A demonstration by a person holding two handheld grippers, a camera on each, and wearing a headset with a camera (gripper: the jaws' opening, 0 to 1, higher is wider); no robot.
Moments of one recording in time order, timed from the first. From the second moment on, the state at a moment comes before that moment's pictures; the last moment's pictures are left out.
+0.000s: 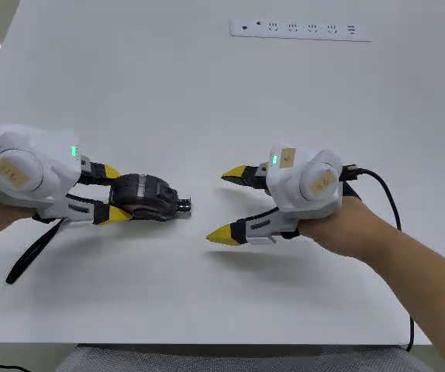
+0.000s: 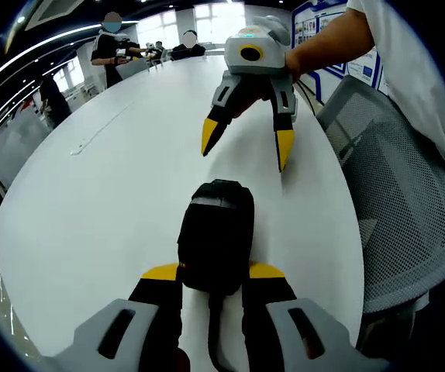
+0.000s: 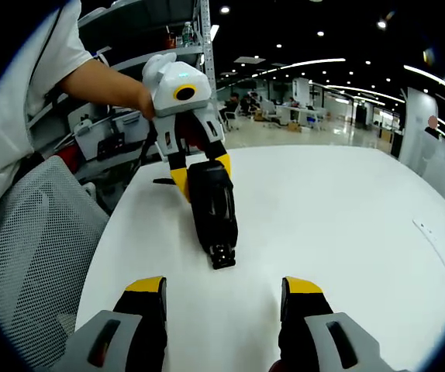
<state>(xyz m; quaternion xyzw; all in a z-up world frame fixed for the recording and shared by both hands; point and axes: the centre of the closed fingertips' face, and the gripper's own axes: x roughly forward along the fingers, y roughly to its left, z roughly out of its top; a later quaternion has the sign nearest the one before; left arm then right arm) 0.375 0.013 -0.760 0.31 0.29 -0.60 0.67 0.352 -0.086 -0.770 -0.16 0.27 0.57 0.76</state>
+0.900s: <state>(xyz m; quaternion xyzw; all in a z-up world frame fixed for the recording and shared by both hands) 0.375 0.013 -0.762 0.31 0.30 -0.60 0.67 0.362 -0.055 -0.783 -0.17 0.26 0.59 0.75</state>
